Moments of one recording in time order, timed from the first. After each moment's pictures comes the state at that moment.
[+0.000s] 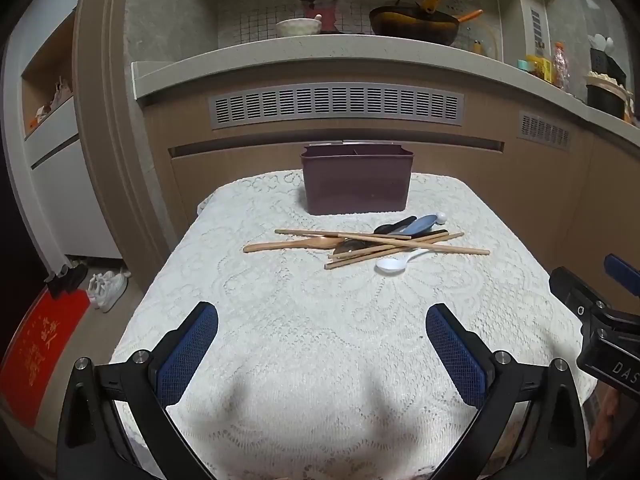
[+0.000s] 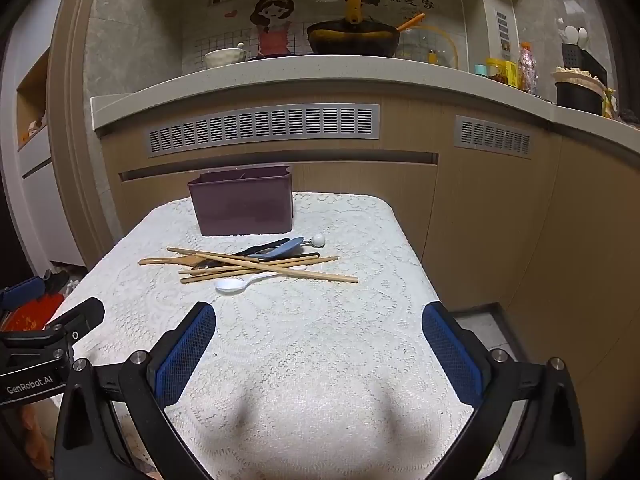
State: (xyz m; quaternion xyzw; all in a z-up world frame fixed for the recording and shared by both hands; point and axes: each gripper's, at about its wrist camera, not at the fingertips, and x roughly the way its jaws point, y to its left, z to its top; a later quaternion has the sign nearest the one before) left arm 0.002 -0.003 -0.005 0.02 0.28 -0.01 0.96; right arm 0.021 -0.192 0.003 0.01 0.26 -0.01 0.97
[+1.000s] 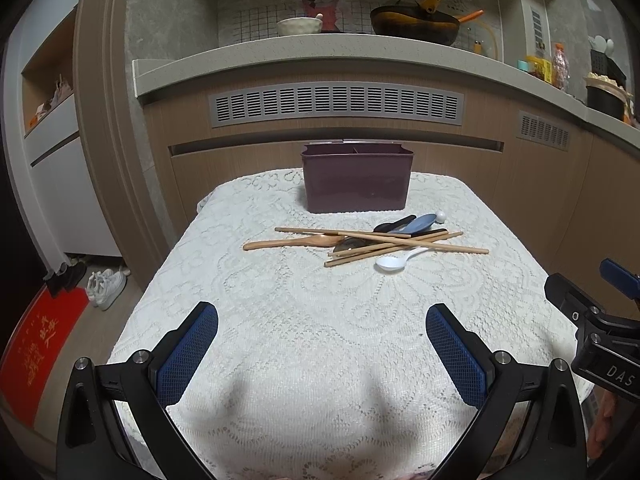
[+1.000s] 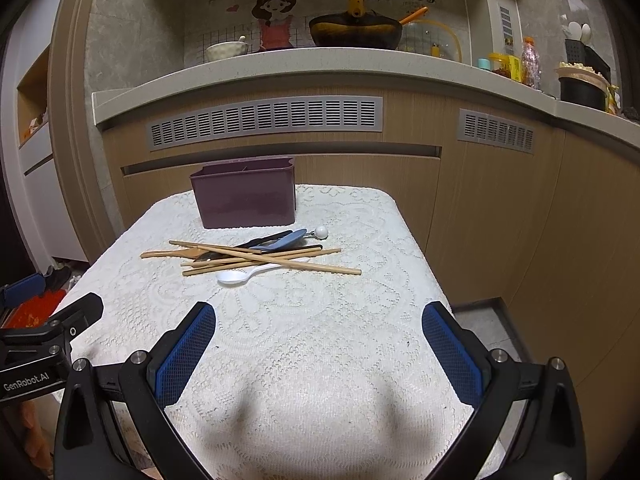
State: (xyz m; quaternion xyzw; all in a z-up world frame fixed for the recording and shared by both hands) left arm 0.003 -0.003 -0.011 0.01 0.28 -0.01 0.96; right arm 0.022 -0.192 -0.002 0.01 0.27 -0.01 0.96
